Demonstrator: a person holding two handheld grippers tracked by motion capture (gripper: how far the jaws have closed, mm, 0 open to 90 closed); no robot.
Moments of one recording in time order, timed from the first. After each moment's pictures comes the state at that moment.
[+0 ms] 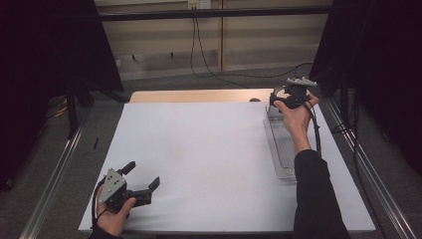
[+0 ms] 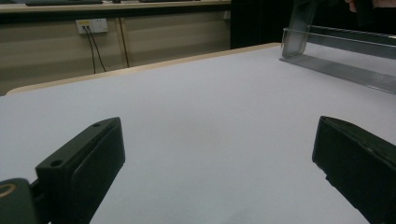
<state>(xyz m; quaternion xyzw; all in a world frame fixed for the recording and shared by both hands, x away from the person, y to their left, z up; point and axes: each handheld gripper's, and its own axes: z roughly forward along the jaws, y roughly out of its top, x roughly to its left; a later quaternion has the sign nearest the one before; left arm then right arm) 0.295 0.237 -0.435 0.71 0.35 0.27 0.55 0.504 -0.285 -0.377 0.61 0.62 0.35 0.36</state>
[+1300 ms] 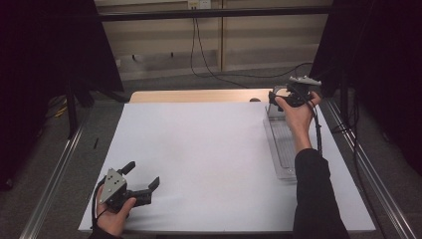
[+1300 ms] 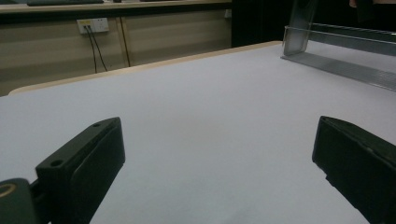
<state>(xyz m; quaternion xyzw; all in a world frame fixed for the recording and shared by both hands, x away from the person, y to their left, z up) 0.295 0.237 -0.435 0.71 0.35 0.27 0.54 0.506 -0.291 -0.375 0.60 0.61 0.39 0.33</state>
